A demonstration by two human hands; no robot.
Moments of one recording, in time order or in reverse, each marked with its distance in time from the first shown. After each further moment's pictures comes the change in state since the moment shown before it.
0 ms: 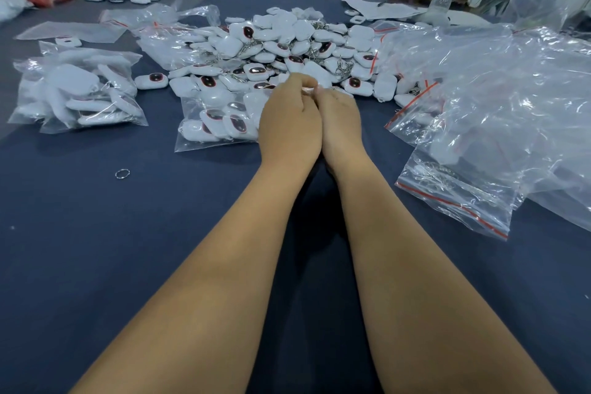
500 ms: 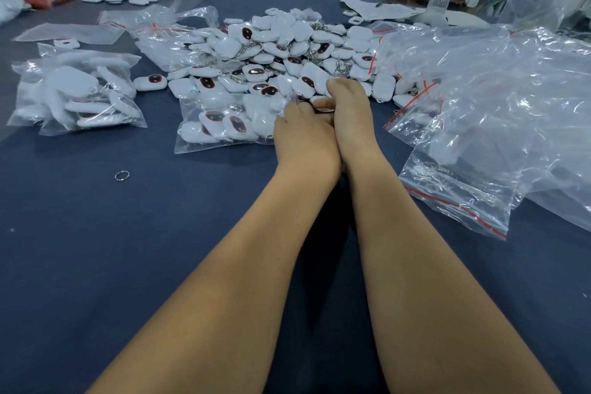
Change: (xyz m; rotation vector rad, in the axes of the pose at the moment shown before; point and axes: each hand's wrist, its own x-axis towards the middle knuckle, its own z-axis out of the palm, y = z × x) left_hand -0.011 0.005 0.019 1.154 -0.375 0.203; right_hand 0.010 -0.001 -0.016 0.123 -0.009 0.077
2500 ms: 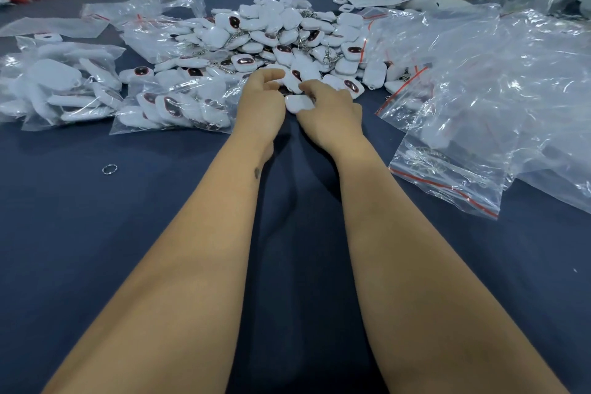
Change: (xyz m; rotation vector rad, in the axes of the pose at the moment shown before) left_hand 0.026 -0.044 0.012 -1.687 0.050 -0.330; right_hand 0.005 0.015 -0.003 -1.004 -0.074 -0.255
